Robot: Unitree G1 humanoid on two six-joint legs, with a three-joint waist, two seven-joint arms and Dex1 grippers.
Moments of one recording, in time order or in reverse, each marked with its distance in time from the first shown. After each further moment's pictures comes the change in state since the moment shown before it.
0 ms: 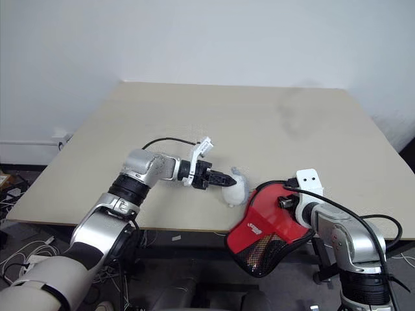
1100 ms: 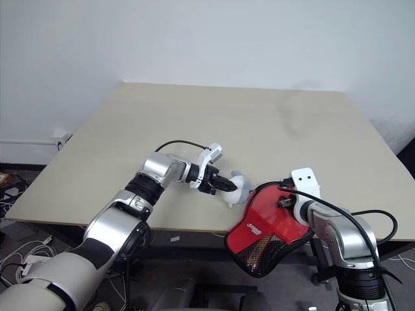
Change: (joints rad) left arm -0.063 -0.102 -0.025 0.172 0.203 -0.131 -0.079; right arm -0.027 -0.015 0.089 0.003 -0.100 0.035 0.005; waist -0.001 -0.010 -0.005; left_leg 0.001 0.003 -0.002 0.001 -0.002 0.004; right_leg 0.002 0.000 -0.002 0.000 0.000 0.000
